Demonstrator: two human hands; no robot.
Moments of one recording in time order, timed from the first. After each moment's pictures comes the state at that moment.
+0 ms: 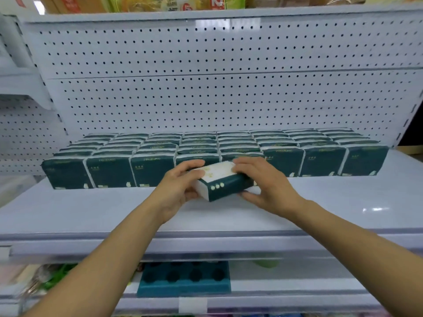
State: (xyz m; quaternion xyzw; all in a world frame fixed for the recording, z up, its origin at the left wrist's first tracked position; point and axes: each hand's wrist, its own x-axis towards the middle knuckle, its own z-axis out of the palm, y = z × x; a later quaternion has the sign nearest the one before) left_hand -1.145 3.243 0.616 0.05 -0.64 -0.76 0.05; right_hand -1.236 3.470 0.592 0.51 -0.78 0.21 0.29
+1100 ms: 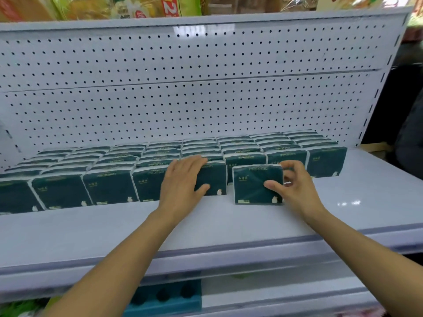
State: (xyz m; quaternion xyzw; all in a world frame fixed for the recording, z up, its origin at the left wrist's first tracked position) left_hand -1.220 3.316 0.596 -0.07 -0.94 -0.08 0.31; right_hand -1.268 3.588 0.579 0.12 -0.78 0.60 0.13
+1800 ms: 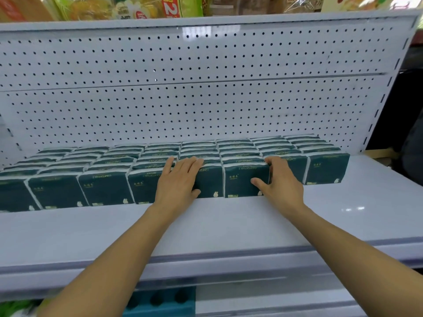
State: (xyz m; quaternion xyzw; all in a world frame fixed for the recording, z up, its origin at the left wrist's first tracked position) left_hand -1.244 3.311 0.594 -0.04 -0.96 0.06 0.26; right_hand -1.297 3.564 0.585 0.10 -0.92 0.30 0.22
